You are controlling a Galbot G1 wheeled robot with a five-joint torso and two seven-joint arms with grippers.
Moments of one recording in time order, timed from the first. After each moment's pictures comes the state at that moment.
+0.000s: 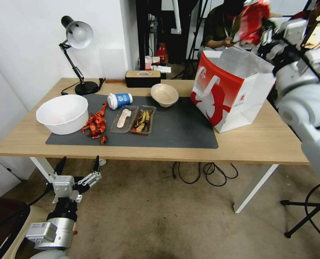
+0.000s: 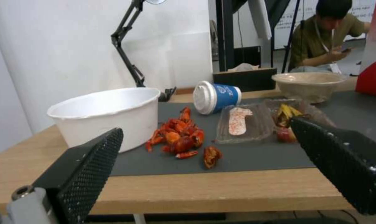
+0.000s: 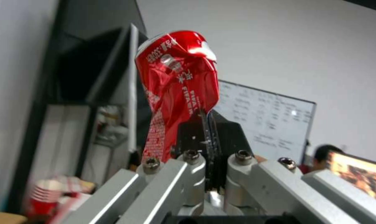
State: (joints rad) left arm 1.82 -1.57 -0.73 -2.31 -0.12 -0.09 0.12; right arm -0.45 0.73 0.22 1.84 0.61 -0.27 0.36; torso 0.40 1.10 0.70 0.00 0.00
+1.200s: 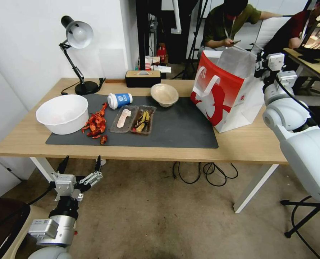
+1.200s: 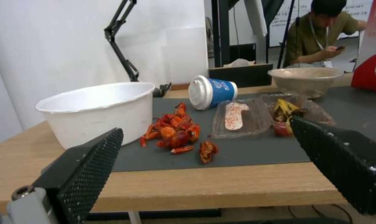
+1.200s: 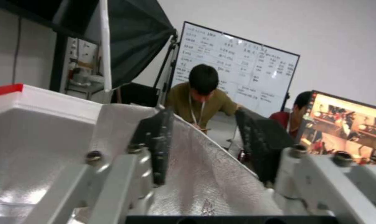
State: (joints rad) left arm 1.80 -1.53 -0.73 -2.28 -0.15 -0.08 0.12; right arm -0.54 0.83 0.22 1.66 0.49 -0.25 0.36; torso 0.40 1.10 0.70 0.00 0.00
